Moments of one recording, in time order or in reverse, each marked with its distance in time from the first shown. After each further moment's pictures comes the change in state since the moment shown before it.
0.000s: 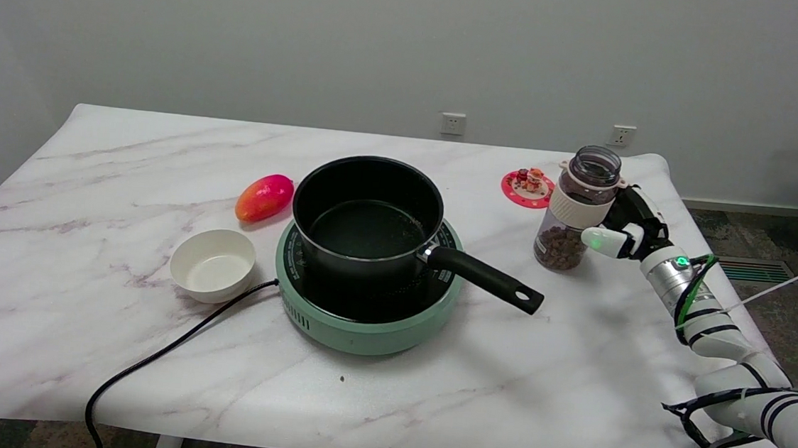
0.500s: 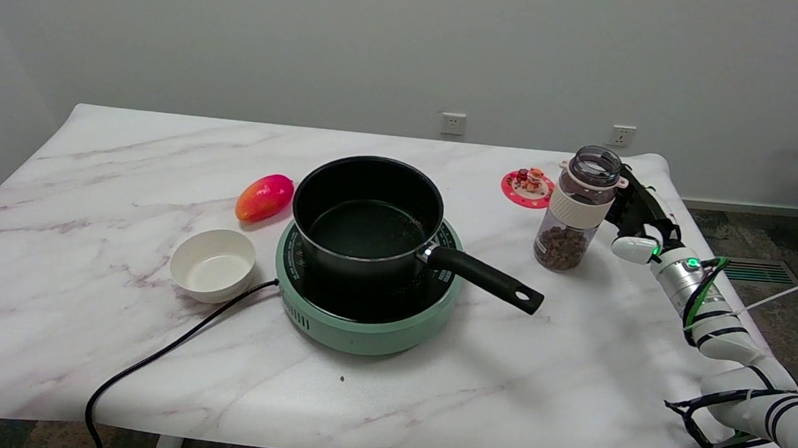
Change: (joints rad) arm 0.003 -0.001 0.034 -0.039 0.001 0.015 0.000
